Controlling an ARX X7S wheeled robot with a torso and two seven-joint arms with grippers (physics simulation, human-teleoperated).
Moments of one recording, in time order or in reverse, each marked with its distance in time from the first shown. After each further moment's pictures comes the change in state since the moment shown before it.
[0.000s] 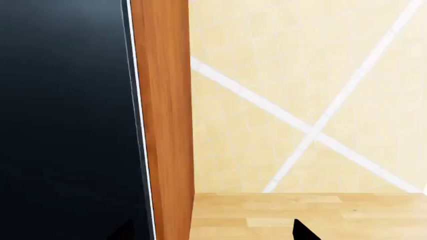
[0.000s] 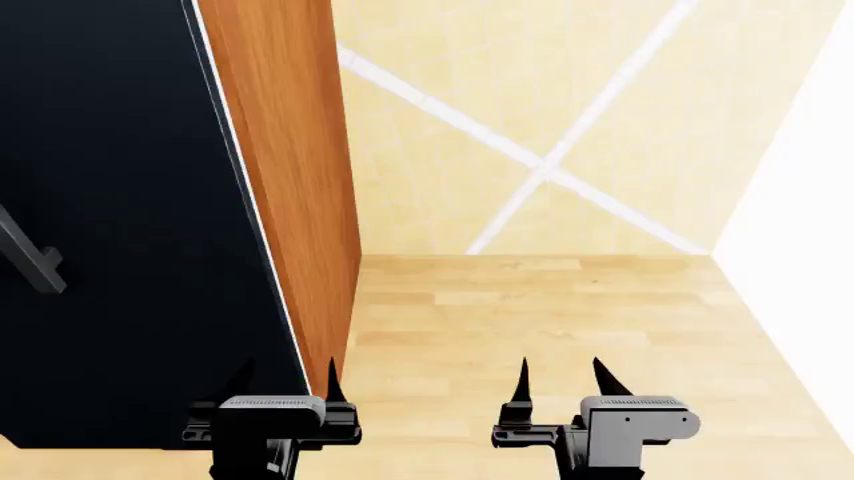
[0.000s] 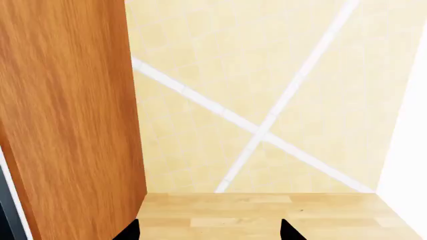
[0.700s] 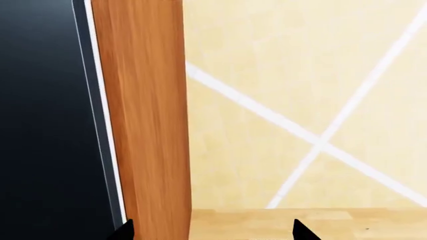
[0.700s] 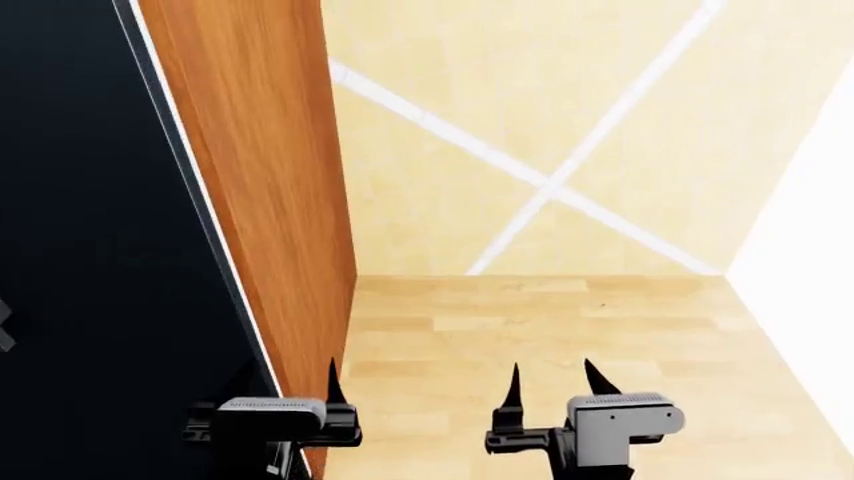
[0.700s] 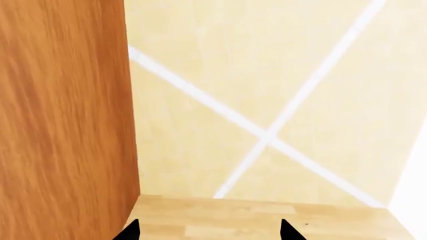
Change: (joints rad) left arm 0.006 -0.068 0.079 0.009 -0.060 0.013 -0.074; right arm 0.005 0.070 -0.099 -0.009 0.024 0.042 0.073
